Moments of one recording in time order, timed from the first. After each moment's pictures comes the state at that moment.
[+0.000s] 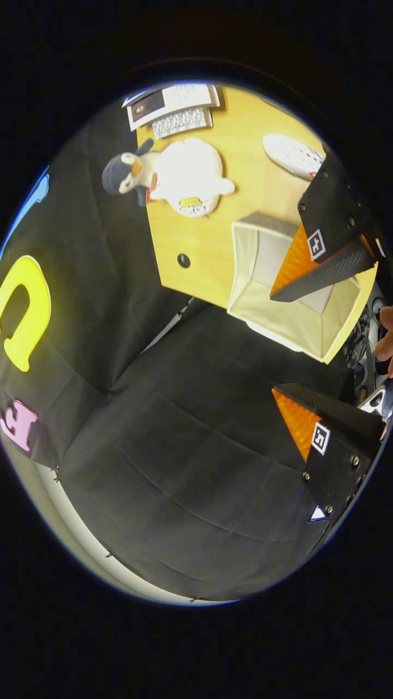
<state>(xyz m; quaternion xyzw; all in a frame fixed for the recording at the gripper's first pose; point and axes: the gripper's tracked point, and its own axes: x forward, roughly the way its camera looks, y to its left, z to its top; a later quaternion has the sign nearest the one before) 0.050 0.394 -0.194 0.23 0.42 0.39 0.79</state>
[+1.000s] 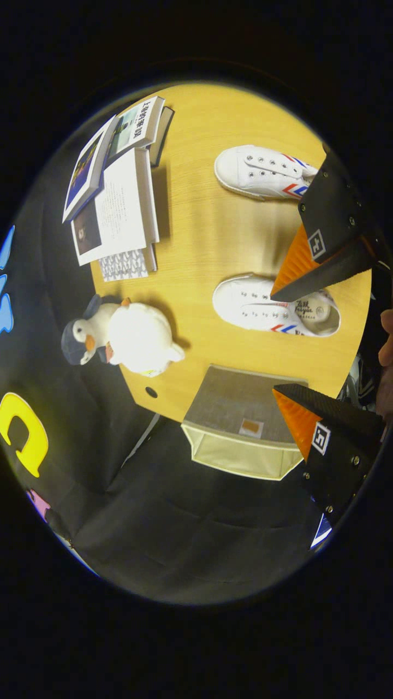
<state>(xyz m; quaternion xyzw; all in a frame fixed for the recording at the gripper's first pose) 0.021 0.171 -0.347 0.17 0.56 0.22 0.78</state>
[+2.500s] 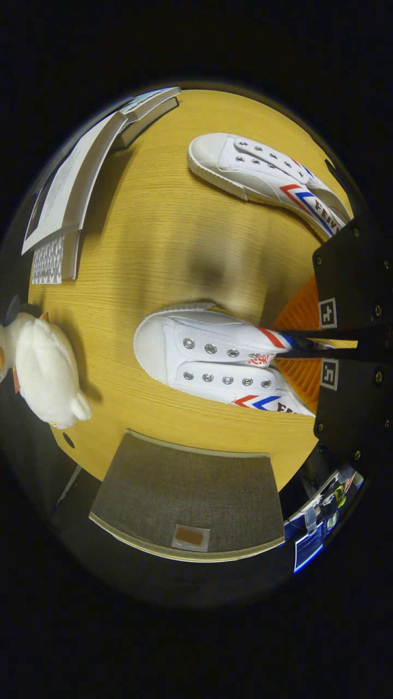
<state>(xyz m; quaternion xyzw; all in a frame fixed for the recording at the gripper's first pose) -0.005 0.160 -0.441 0.01 0.69 0.19 0.70</state>
